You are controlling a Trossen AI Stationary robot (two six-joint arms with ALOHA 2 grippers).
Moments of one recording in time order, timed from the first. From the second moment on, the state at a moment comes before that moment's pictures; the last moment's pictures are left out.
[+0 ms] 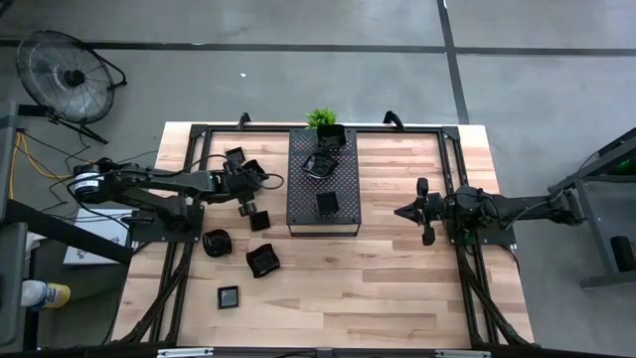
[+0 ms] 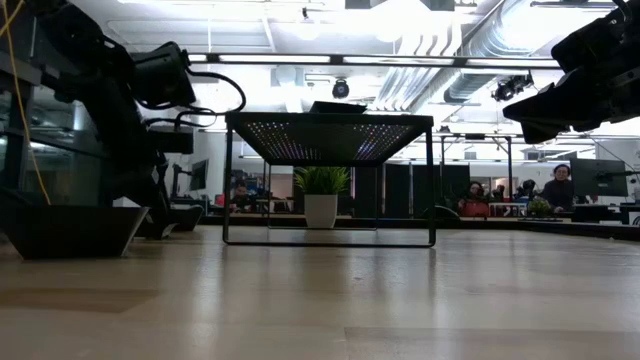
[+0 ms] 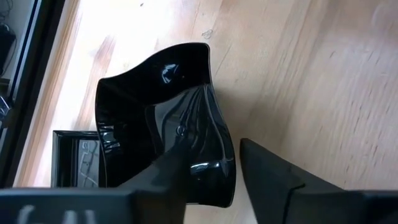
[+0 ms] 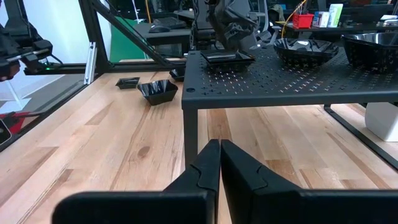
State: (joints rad) left arm 0.26 1.20 0.45 -0.33 -0.46 0.07; right arm 0.01 0.16 0.01 0.03 0.01 0.04
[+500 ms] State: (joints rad) left arm 0.26 1.20 0.45 -0.34 -0.45 0.07; right arm 0.01 0.16 0.01 0.03 0.01 0.04
